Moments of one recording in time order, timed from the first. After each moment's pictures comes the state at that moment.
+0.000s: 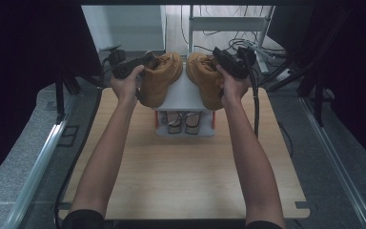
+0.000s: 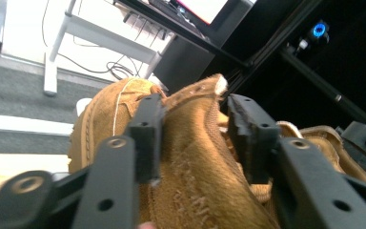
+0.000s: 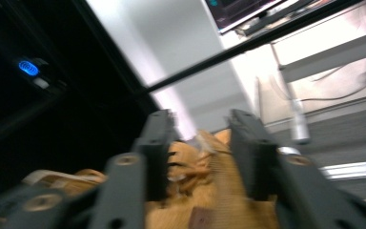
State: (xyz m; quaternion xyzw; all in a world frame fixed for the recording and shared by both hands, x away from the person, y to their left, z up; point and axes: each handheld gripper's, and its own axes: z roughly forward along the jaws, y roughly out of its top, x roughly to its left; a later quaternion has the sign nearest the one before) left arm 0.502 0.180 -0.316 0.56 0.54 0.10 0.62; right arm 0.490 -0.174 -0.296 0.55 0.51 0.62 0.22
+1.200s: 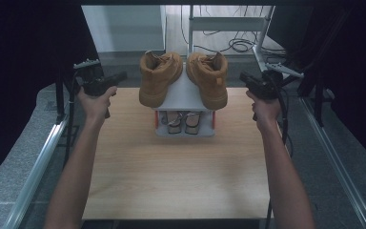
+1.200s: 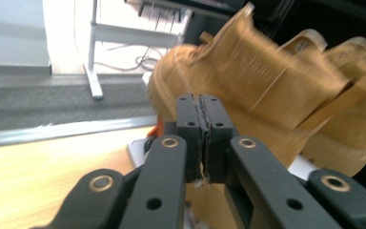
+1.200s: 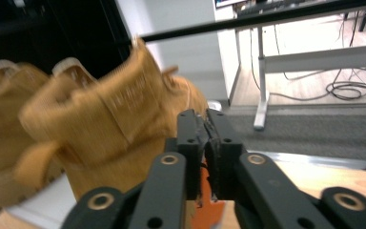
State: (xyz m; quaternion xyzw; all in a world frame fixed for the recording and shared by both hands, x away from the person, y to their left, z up) left arm 0.441 0.244 -0.330 0.65 0.50 0.18 0.54; right arm 0.439 -0.251 -0.322 0.50 0.62 0.55 0.26
